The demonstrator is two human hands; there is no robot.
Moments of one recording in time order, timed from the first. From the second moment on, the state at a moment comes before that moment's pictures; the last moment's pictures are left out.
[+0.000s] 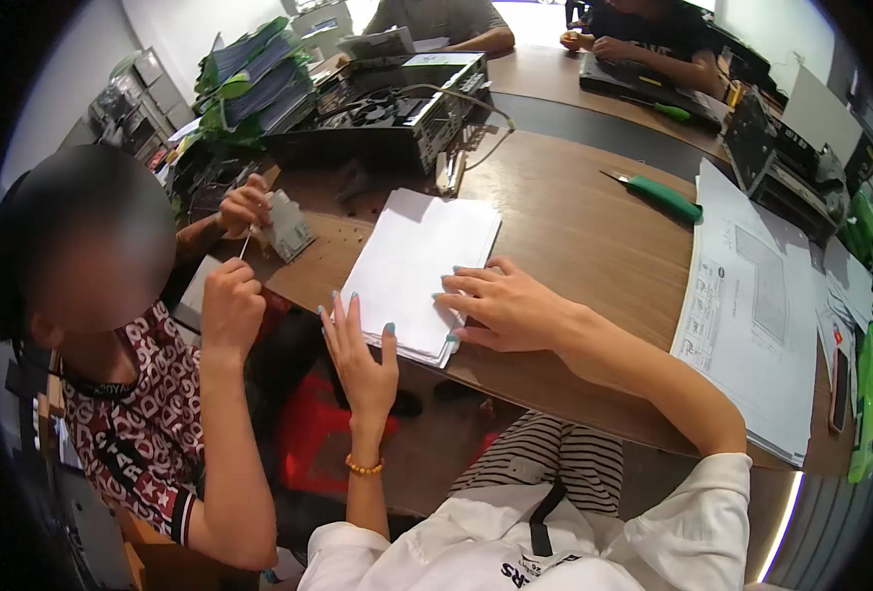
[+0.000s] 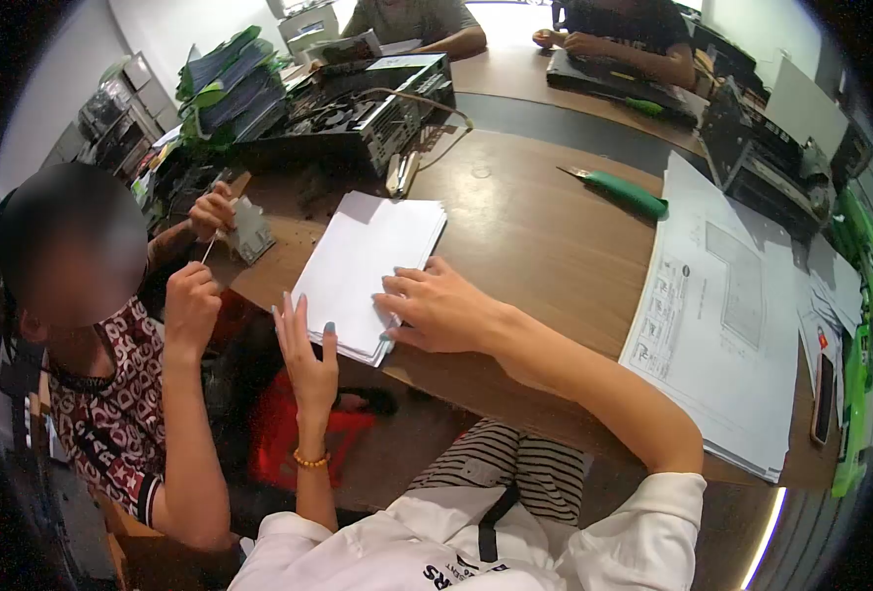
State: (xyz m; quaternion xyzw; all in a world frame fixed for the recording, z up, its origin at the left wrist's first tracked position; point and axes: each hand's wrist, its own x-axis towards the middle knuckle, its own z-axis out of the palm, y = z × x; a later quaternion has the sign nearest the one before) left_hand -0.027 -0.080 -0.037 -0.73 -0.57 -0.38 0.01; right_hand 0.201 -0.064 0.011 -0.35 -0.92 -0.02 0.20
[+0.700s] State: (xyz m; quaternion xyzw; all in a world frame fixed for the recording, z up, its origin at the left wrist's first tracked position) left_hand -0.020 -0.074 -0.043 -0.71 -0.58 -0.39 0.07; right_hand 0.320 -0.338 0.032 -0.77 -0.63 -0.04 0.01
